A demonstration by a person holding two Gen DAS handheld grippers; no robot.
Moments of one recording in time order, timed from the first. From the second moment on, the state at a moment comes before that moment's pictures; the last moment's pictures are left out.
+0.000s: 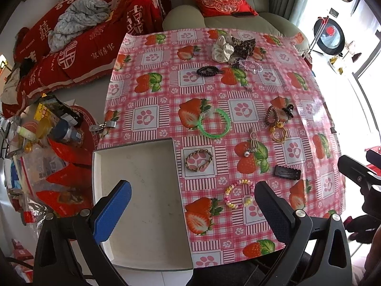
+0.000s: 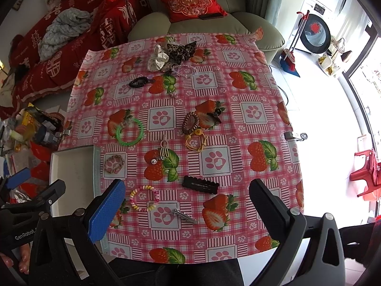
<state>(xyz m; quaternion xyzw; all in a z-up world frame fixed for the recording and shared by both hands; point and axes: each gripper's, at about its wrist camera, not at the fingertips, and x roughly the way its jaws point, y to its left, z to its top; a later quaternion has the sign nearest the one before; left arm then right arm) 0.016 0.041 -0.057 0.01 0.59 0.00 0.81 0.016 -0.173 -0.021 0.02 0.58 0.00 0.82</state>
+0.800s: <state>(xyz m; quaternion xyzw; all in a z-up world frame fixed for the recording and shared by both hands) 0.105 0.020 -0.151 0.03 0.60 0.02 0.80 0.081 -0.247 -0.128 0.03 0.64 -0.03 0.77</state>
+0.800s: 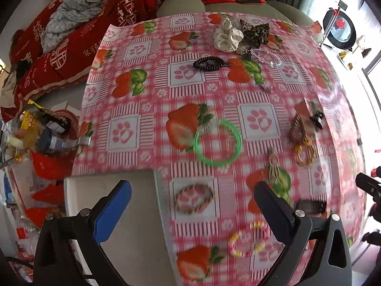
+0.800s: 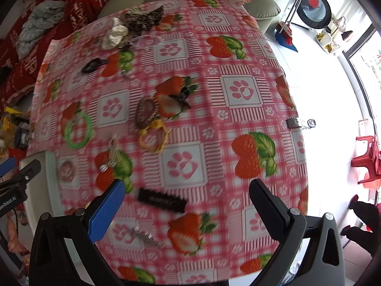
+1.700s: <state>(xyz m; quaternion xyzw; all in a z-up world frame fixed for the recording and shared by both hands) 0.179 0.007 -0.256 -0.01 0.65 0.02 0.76 0.193 -0.243 -0.223 -0.04 0.63 0.02 0.78</state>
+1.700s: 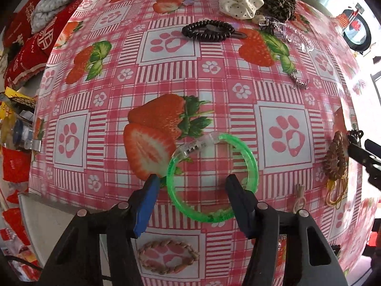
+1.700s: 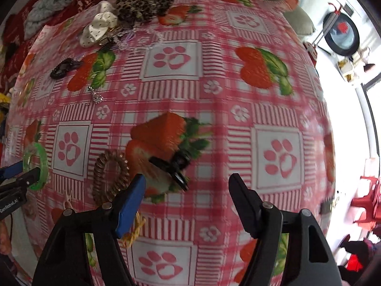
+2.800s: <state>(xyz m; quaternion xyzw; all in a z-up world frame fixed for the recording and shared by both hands) 0.116 0.038 -0.169 -0.10 0.57 0.00 0.81 0.156 -0.209 -0.164 0.01 0.60 0.08 0.79</state>
